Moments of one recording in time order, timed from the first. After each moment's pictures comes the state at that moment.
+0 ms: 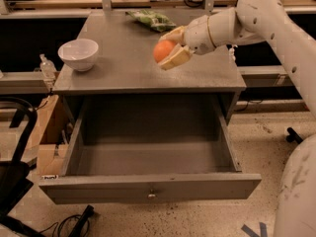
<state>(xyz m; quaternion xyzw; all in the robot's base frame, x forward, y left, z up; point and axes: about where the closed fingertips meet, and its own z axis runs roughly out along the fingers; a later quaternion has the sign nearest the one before) 0.713 -0.041 0.902 -0.63 0.58 0.19 0.47</state>
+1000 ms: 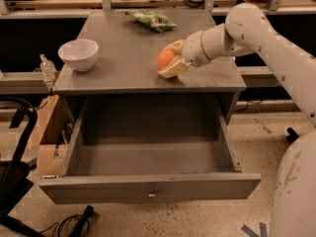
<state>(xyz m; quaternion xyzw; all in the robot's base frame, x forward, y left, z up) 0.737 -0.048 0.844 -0.62 0.63 0.15 0.44</state>
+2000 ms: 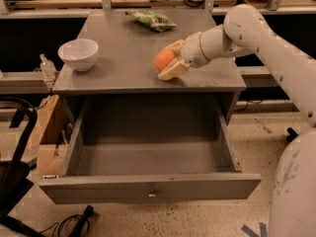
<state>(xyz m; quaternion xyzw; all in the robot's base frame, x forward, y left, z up) 0.737 -0.043 0.840 -0.62 0.63 0.16 0.44</state>
